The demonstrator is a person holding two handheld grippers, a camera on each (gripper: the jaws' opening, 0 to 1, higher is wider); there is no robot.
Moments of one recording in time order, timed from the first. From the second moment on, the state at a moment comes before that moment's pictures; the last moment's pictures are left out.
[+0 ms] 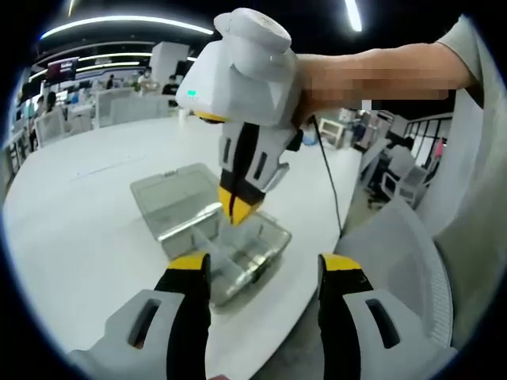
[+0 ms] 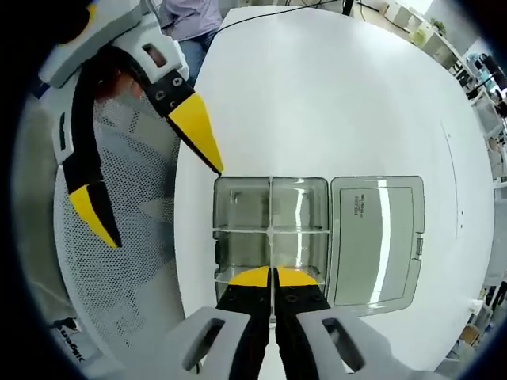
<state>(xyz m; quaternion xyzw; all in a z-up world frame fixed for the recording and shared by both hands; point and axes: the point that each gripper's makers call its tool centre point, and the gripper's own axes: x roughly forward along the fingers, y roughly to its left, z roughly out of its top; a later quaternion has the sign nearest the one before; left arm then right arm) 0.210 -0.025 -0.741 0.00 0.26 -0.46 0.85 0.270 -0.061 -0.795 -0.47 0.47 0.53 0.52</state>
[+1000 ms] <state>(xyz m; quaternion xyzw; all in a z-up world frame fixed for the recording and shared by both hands) 0.207 -0.028 -0.740 0.00 0.26 -0.46 0.85 0.270 -0.061 -0.791 -0.47 0.47 0.53 0.52</state>
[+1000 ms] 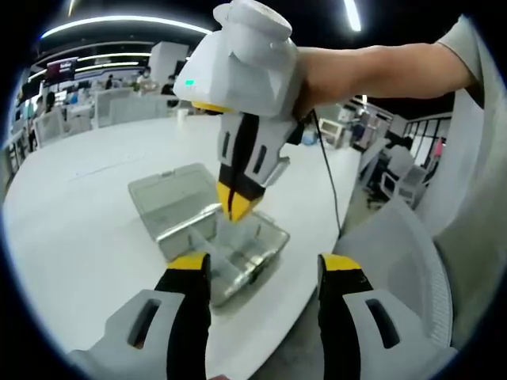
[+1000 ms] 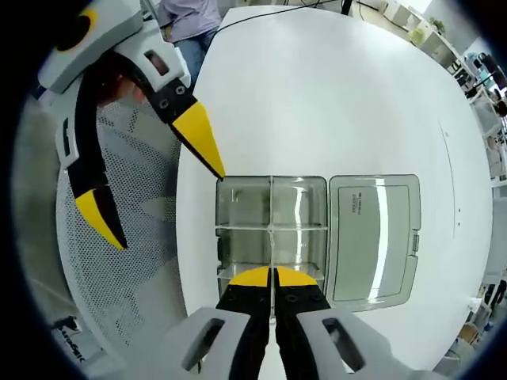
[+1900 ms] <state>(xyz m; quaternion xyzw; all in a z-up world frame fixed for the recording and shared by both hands) 0.210 -0.025 -0.744 0.00 0.26 -0.46 0.85 0.268 -0.062 -0.805 -0.49 0.47 0.53 0.51</state>
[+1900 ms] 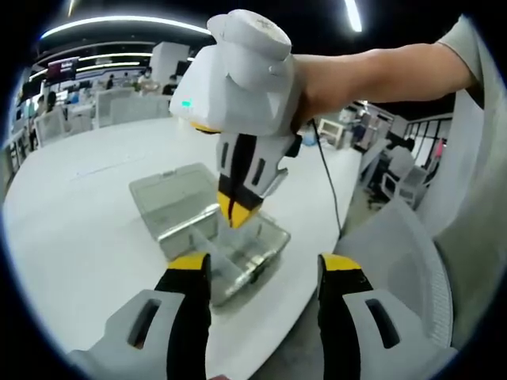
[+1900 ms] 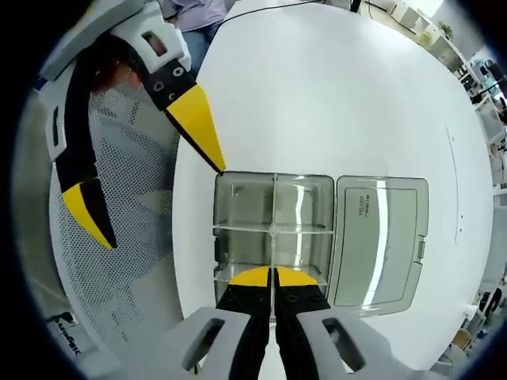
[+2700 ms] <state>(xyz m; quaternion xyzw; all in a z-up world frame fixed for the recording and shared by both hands) 0.208 -0.023 -0.743 0.00 0.26 -0.46 0.85 0.266 -0.061 -0.823 -0.48 0.48 0.53 0.51</state>
